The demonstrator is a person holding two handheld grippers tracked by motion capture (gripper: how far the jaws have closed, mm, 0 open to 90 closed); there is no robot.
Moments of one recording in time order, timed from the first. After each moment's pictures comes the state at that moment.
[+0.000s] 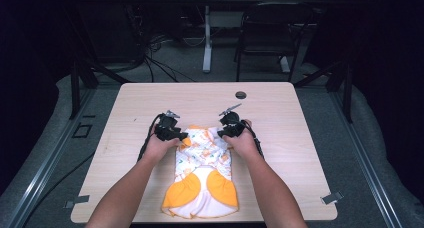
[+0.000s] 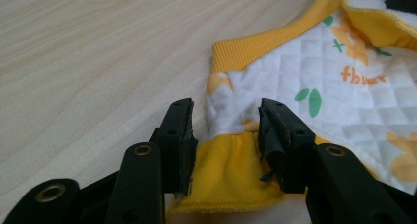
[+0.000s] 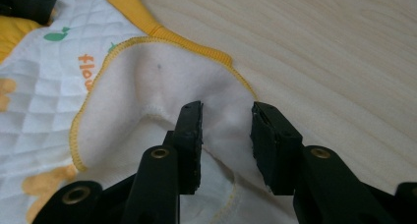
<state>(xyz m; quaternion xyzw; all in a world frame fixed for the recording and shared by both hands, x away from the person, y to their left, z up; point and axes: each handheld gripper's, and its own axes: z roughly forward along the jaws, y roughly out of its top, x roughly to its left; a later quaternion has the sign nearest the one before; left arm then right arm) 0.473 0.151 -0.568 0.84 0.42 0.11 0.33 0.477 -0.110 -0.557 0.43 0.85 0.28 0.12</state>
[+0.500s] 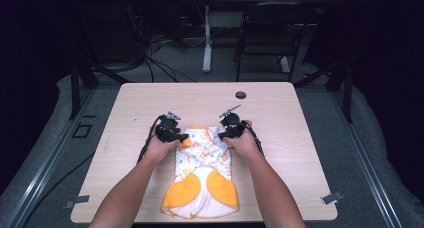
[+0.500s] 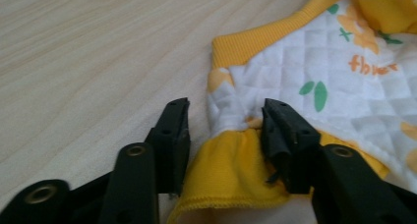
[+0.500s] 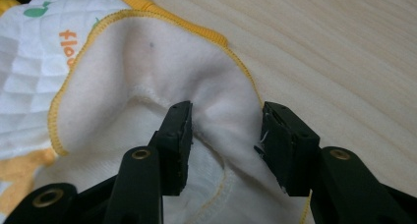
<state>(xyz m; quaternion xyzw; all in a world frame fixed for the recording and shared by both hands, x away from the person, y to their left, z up) 0.470 0.148 -0.573 0.84 0.41 0.12 0.33 0.479 -0.113 -0.564 0.42 0.86 0.27 0.12</state>
